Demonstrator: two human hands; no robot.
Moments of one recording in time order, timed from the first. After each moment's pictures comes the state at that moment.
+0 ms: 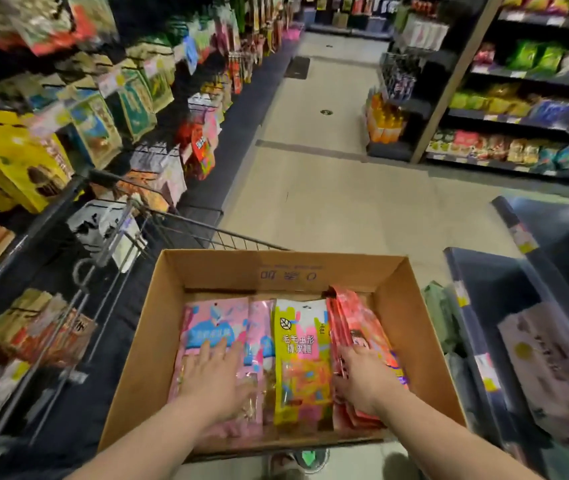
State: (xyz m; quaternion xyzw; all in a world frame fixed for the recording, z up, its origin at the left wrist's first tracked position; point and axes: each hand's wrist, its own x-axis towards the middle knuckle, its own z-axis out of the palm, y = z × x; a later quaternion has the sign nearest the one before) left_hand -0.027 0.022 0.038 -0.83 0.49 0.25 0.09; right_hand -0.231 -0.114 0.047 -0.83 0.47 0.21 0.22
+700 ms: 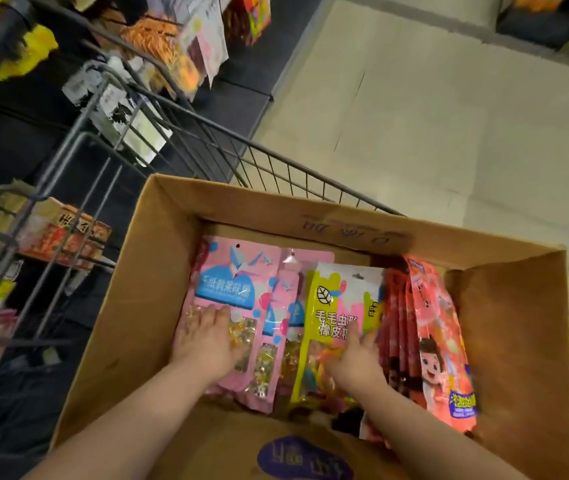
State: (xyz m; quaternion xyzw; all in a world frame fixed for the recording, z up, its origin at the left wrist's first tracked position) left_hand 0.033 -0.022 -0.080 -0.86 0.31 0.39 0.10; right_hand -0.151 -0.161 -0.101 -0.71 0.53 0.30 0.36
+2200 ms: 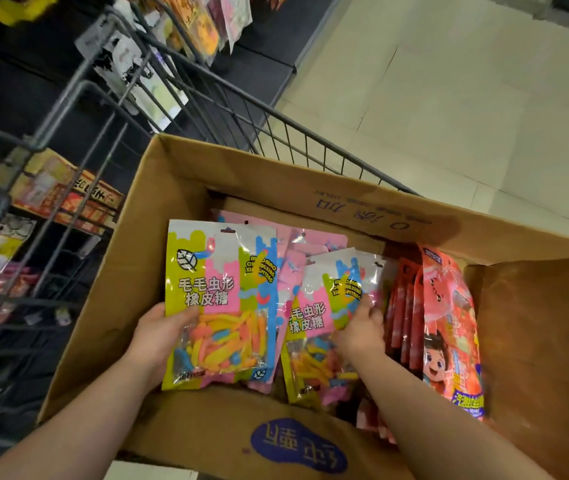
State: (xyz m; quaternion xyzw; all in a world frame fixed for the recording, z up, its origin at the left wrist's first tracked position) left_hand 0.042 0.028 -0.082 -0.74 -0.20 0.41 -0.50; right_hand -0.139 -0.178 -0.135 -0.69 0.58 0.25 0.36
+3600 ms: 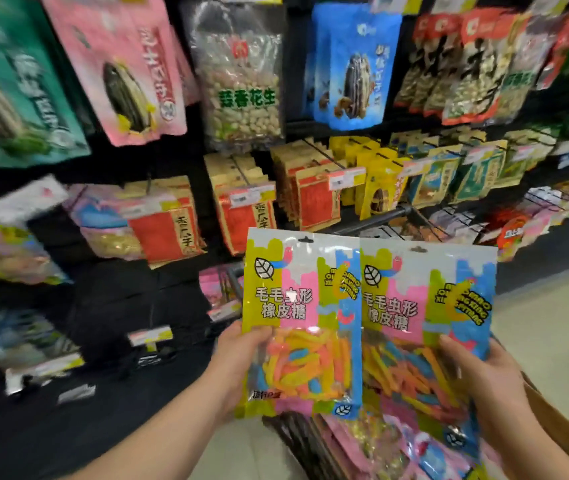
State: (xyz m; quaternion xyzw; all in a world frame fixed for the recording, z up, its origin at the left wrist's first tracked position) left_hand -0.019 0.196 0.127 -0.62 -0.21 0.08 -0.75; right_hand -0.050 -0.097 0.130 -0.67 0.22 -0.11 0.70
